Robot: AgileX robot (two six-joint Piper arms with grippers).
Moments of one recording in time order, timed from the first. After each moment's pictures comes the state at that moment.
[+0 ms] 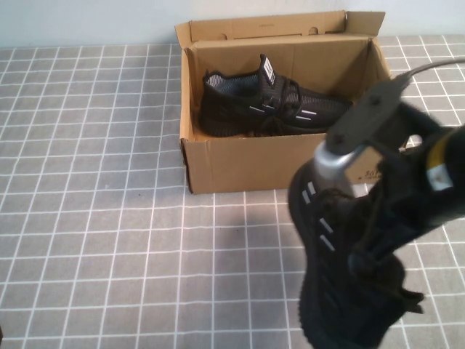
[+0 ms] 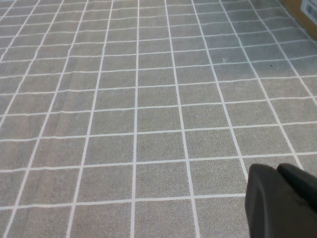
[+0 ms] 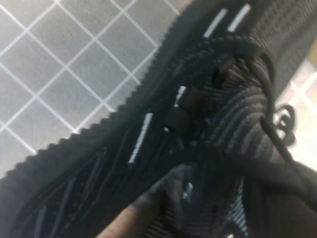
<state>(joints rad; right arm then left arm) 0.78 1.32 -1.18 -0.18 1.02 0.05 -0.02 -0.01 0.03 -0.03 0.39 0.13</state>
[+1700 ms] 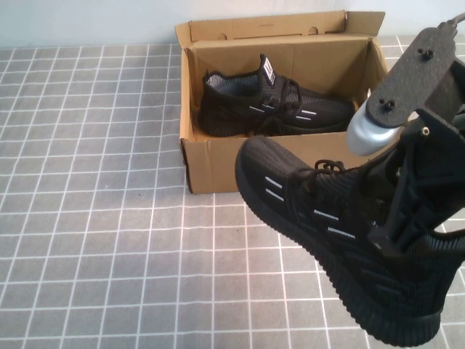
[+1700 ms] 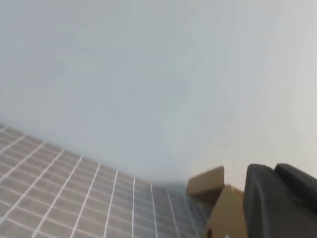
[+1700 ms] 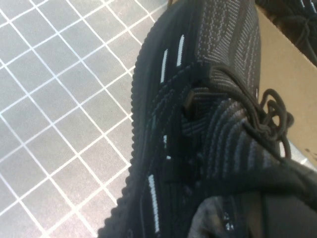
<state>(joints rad) 0.78 1.17 -1.18 -0.06 0.90 -0.11 -0.07 -0.01 0.03 -0.34 -0.18 -0.02</state>
